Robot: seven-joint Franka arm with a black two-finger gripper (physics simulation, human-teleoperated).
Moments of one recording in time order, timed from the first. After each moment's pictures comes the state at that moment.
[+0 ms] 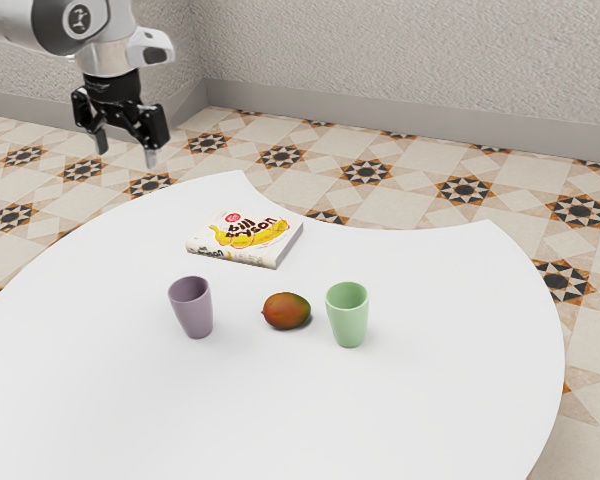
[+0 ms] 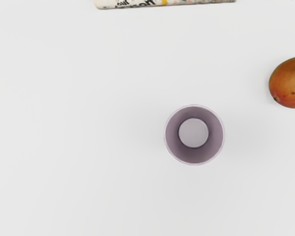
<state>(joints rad) 0.20 0.00 -0.14 -1.58 0.15 1.60 -0.04</state>
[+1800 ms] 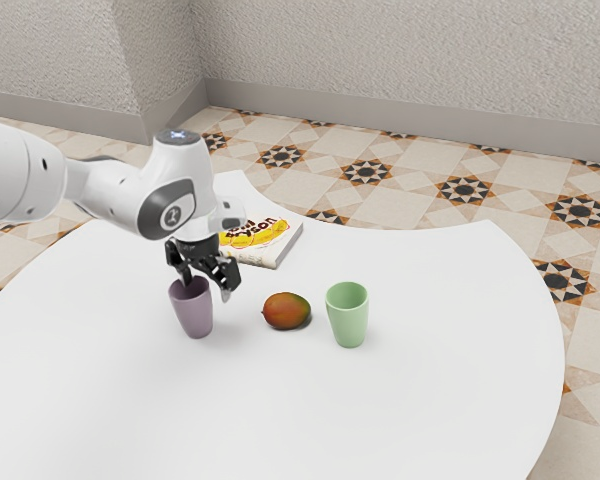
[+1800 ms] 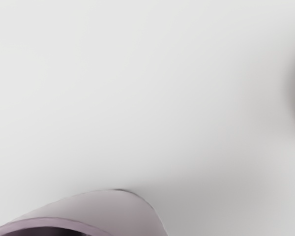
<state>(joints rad) 0.11 0.31 -0.08 -1.96 0.15 2.29 -0.05</state>
